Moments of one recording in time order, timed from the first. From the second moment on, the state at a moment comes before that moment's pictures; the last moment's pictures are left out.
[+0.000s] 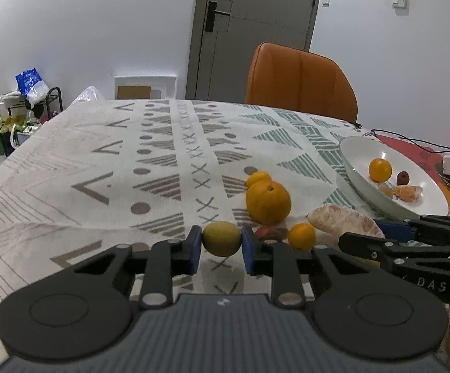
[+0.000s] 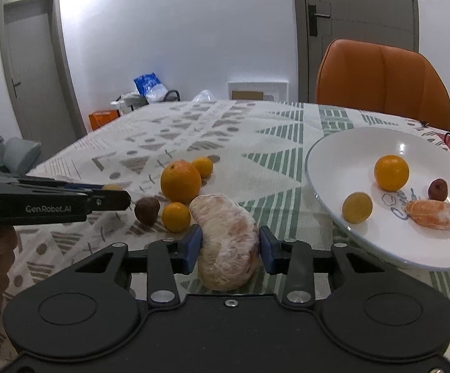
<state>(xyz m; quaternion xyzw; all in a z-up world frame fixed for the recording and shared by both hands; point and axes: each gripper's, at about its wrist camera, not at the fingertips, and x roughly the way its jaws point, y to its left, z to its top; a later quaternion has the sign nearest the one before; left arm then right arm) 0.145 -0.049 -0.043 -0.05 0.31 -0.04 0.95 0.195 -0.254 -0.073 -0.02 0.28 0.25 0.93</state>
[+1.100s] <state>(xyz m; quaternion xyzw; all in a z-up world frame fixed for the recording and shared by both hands) 0.175 -0.145 -0.022 -0.01 0.29 -0.11 0.95 0.200 -0.351 -0.055 0.06 0.22 0.17 0.96</state>
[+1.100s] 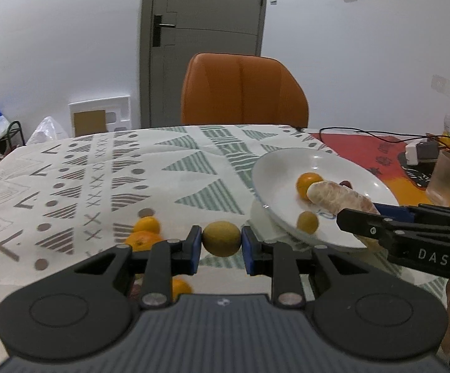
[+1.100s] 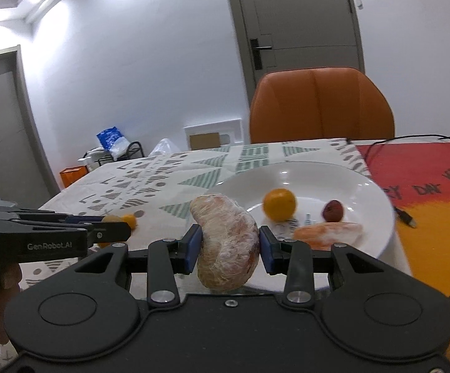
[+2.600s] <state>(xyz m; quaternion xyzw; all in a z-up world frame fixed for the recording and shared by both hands) 0.197 -0.196 -0.018 0.03 0.30 -0.14 0.94 0.194 -0.392 -0.065 0.10 0.21 0.12 0.96</state>
